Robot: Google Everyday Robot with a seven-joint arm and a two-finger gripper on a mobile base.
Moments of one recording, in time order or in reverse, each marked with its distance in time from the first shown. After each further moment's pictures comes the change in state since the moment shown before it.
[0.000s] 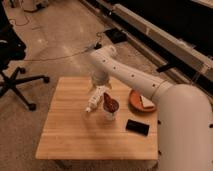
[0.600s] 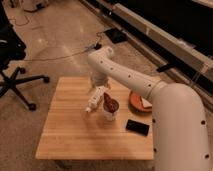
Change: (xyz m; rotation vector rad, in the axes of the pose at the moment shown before) arm 0.007 -0.004 0.015 -0.018 0.001 -0.007
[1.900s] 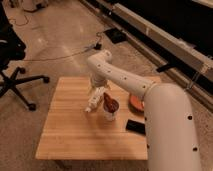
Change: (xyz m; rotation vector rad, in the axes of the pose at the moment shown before) arm 0.017 0.007 0.031 -0.037 0.014 -0.003
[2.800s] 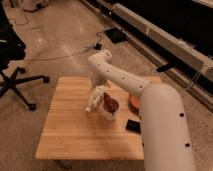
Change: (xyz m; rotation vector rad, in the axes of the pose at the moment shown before) arm 0.019 0.012 0.010 -0.010 0.019 0.023
